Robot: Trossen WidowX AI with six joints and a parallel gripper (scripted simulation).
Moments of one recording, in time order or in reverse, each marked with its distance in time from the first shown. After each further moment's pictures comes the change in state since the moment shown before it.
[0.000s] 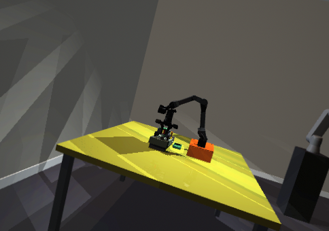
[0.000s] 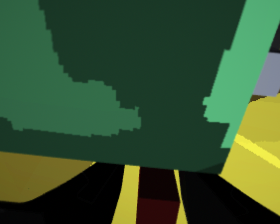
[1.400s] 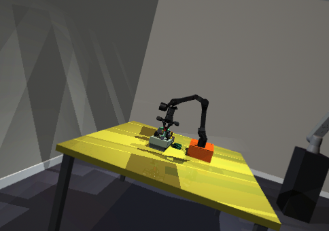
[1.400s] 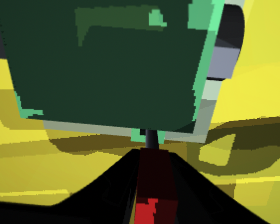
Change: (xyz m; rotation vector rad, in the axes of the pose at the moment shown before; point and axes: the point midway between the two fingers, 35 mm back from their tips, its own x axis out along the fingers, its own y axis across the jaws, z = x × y) arm -0.026 -0.002 -0.001 0.010 -0.008 -0.004
